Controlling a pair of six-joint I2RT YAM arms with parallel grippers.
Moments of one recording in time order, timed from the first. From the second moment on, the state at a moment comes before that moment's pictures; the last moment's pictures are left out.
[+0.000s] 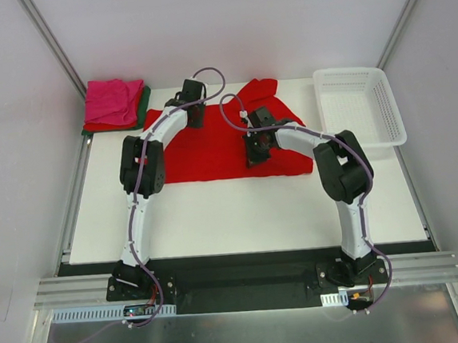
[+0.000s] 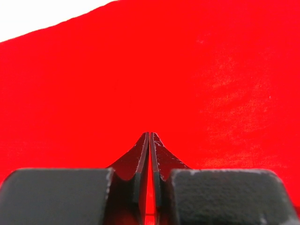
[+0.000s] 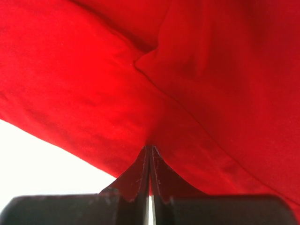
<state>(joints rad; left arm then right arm) -0.34 2.39 2.03 -0.54 -0.13 -0.01 0.53 2.08 1.49 -0.50 -0.22 0.31</state>
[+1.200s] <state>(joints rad) -0.34 1.83 1.61 -0.44 -0.14 -0.18 0.52 2.09 1.50 -0.51 -0.22 0.30</state>
